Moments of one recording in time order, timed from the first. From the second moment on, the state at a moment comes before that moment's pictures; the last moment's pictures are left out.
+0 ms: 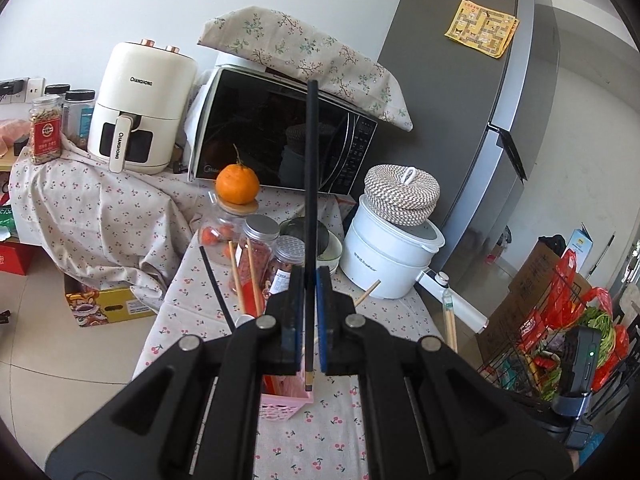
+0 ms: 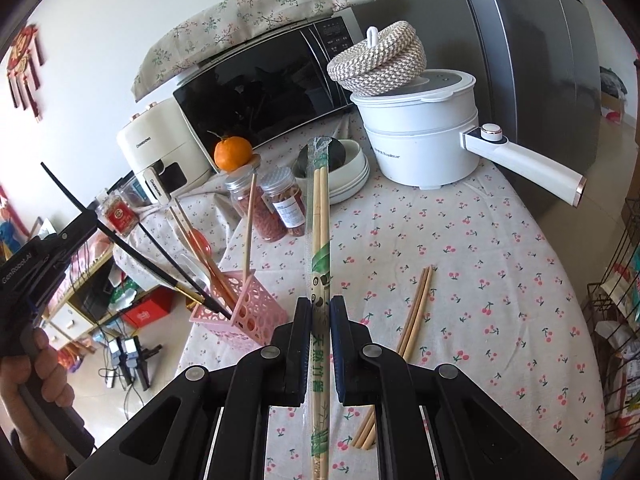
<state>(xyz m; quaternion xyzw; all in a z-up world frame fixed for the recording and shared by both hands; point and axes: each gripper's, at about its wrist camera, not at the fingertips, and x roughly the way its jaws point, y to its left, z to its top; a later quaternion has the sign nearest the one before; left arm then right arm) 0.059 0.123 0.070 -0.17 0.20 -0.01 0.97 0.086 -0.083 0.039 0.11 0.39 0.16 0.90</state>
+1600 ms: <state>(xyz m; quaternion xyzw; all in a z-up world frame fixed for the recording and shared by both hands) 0.011 0.218 -0.039 -0.16 0.46 0.01 0.87 0.119 0.085 0.011 0.11 0.12 0.08 0.98</state>
